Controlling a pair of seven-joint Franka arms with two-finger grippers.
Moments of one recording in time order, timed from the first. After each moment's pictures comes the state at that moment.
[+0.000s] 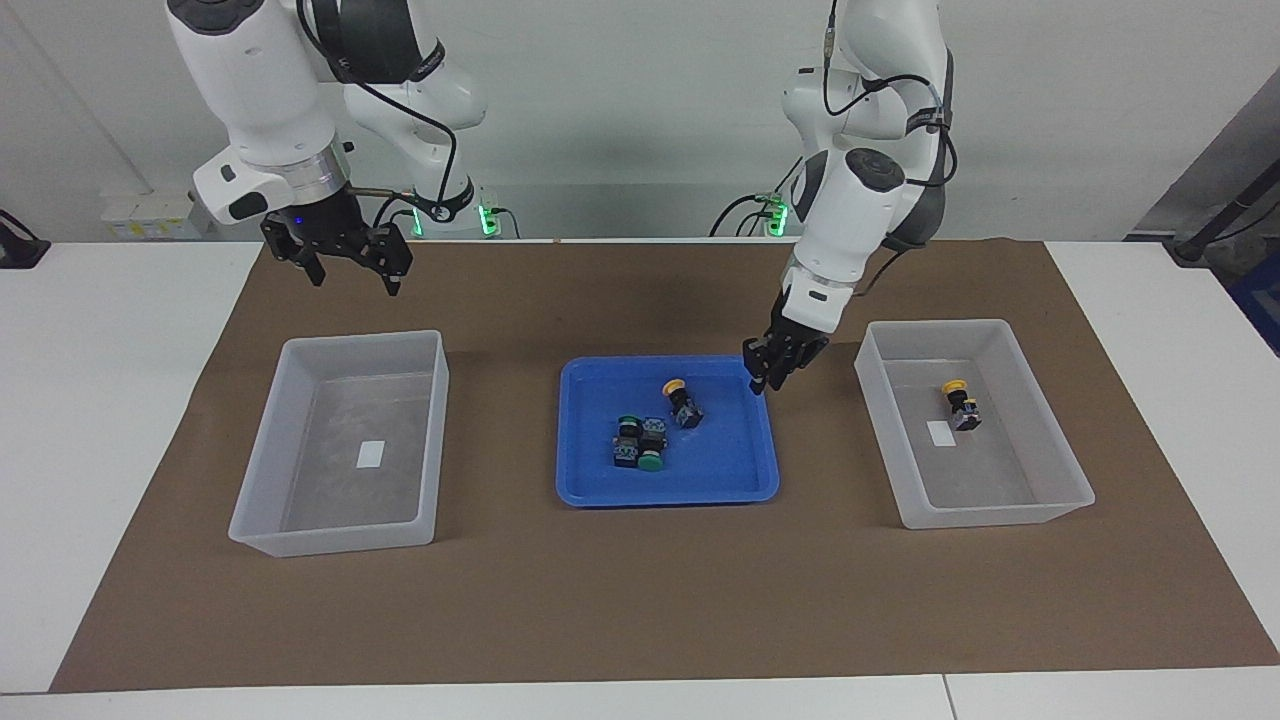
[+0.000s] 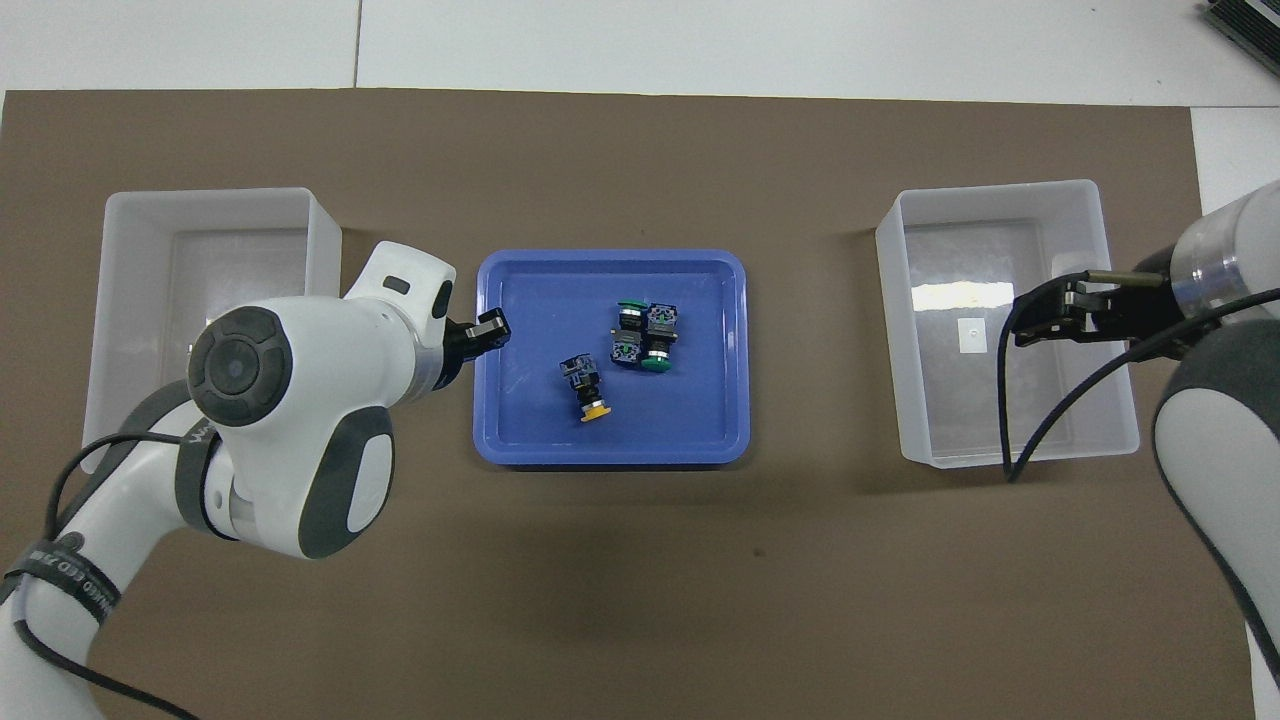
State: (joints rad) left arm -0.41 0.07 -0.04 -2.13 -0.19 2.48 -0.65; right arm 0.01 -0.01 0.09 -1.65 -0.04 1.61 0.26
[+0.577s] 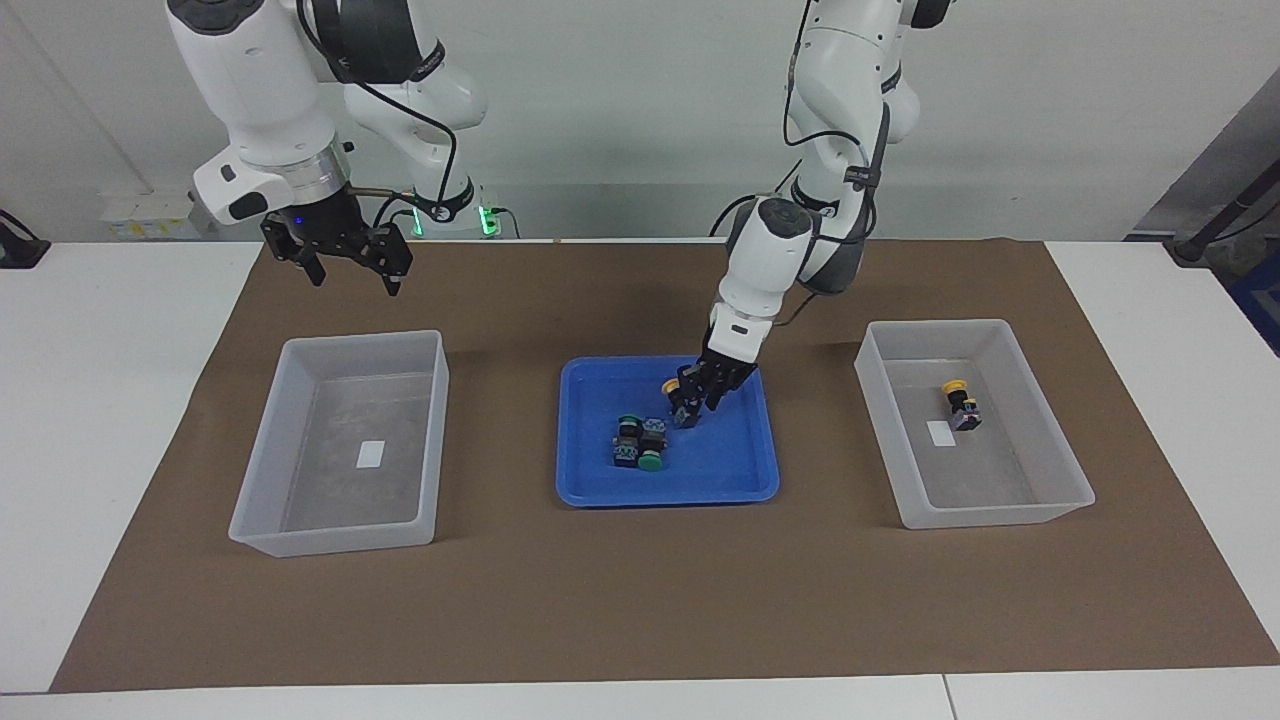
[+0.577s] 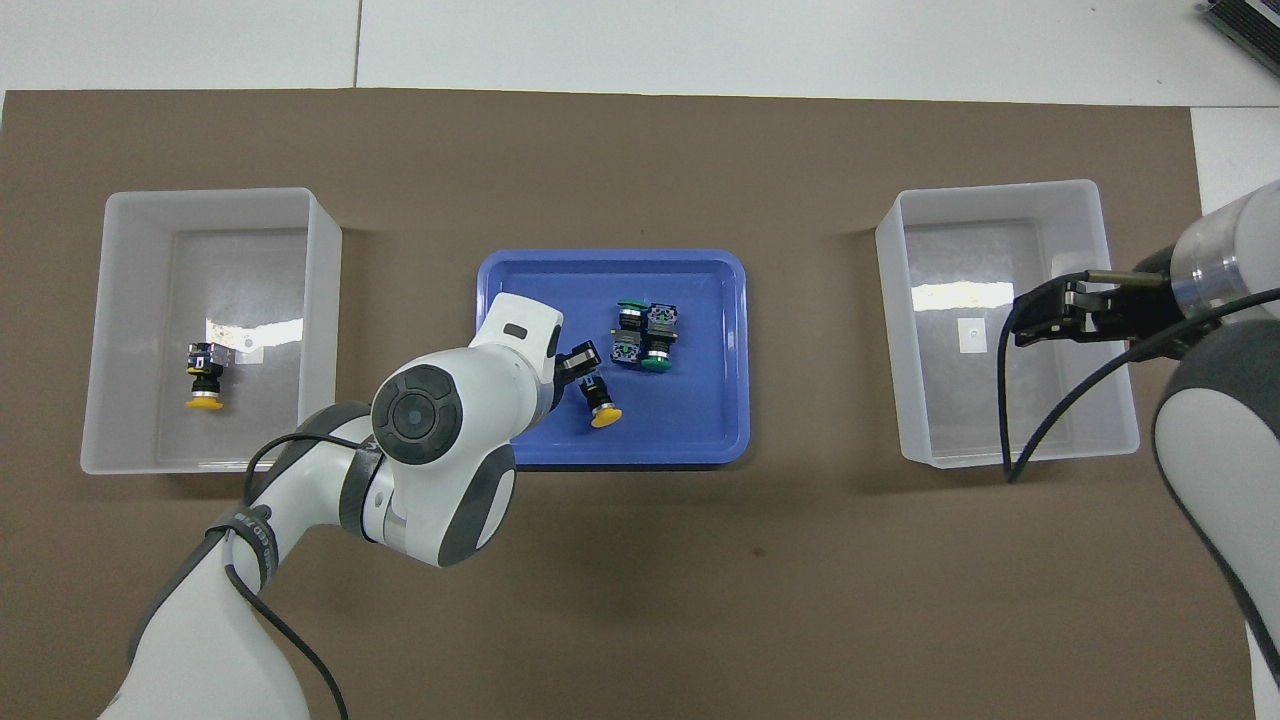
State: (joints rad) left arm -0.55 0.25 -0.04 -2.15 -0.19 2.72 -0.80; right arm 0.01 -0.01 0.09 -1.65 -0.04 1.61 0.26
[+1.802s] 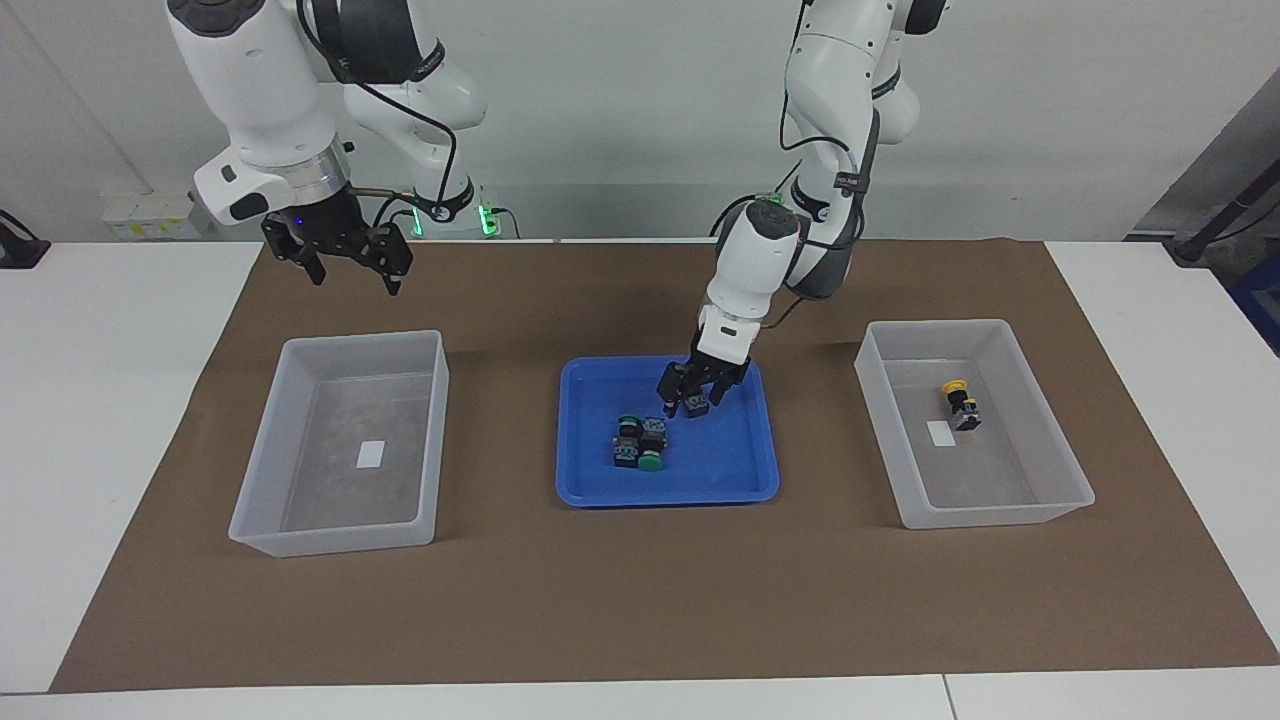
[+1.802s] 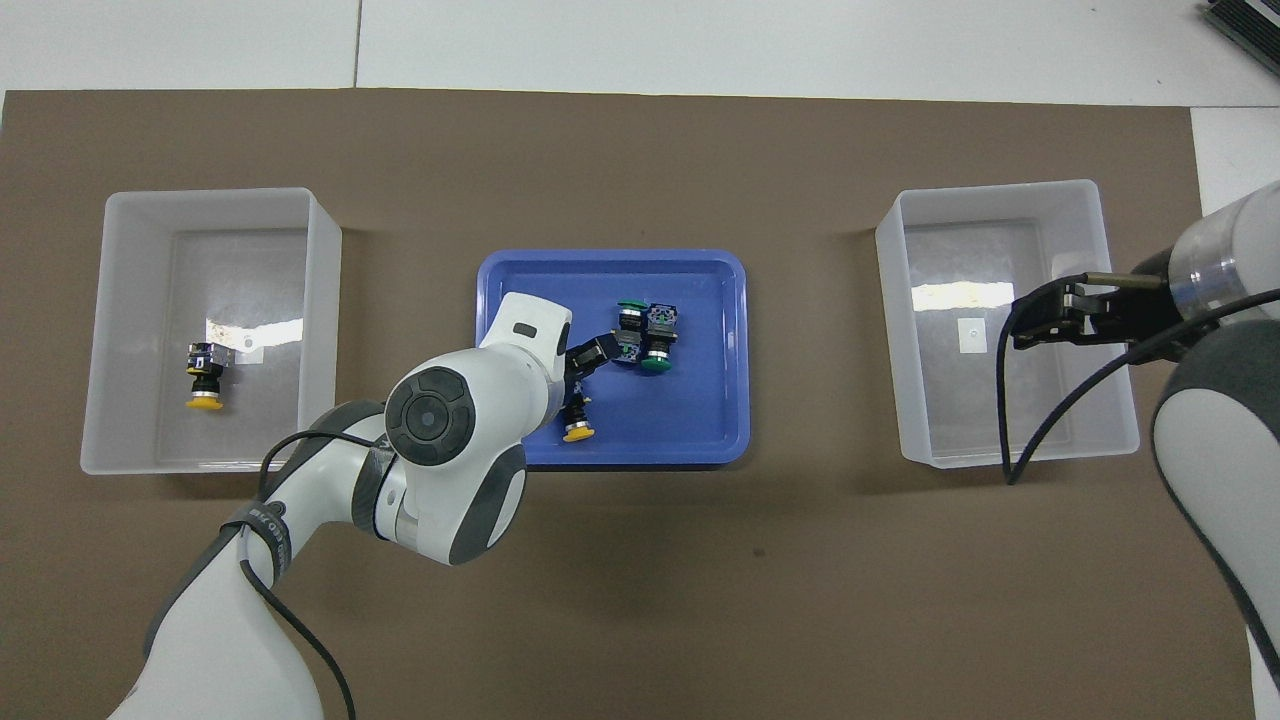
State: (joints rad) left arm -0.56 0.26 -0.04 -2.13 -0.19 2.73 -0.83; right arm 0.01 -0.01 0.09 -1.66 -0.04 1.61 0.26
